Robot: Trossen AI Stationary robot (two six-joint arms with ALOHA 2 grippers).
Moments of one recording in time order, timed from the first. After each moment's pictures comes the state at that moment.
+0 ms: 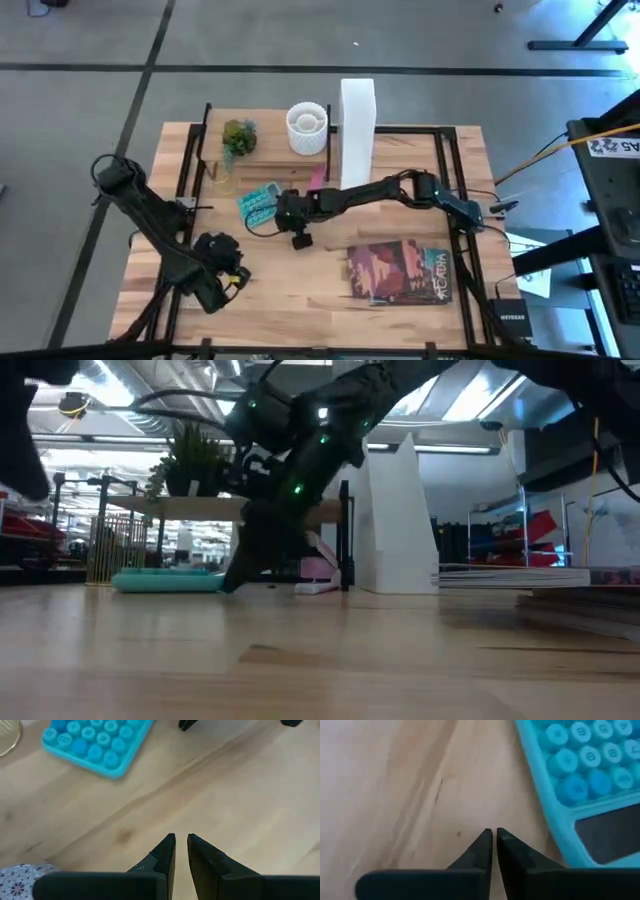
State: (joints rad) left arm -0.86 1.51 0.94 -1.03 -0.65 -1.82; right arm 0.00 2.36 1.74 -0.32 0.02 -0.32
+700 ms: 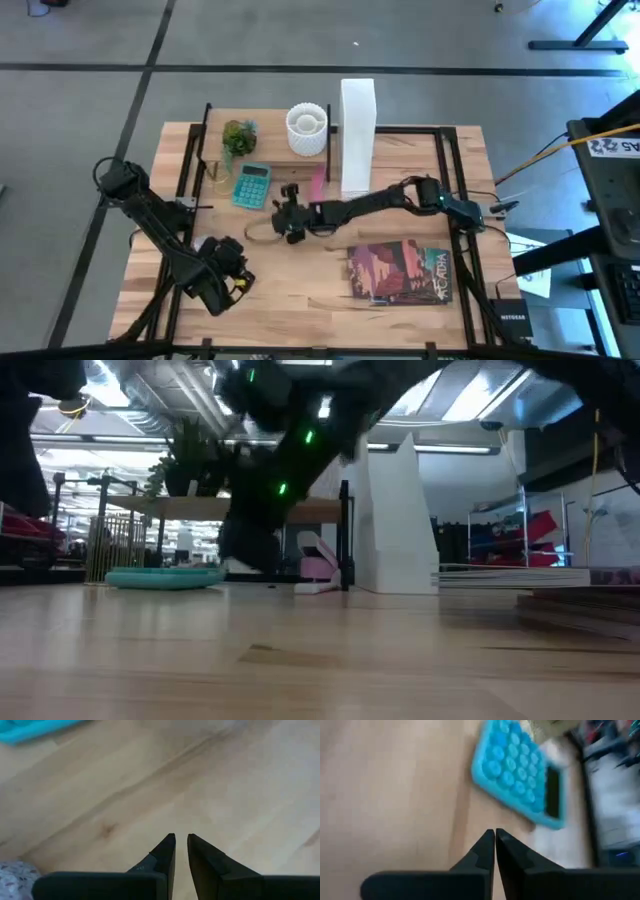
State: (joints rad) left arm -0.87 1.54 0.94 -0.93 -0.62 -1.79; right arm 0.13 2.29 1.66 -0.18 0.53 -0.52
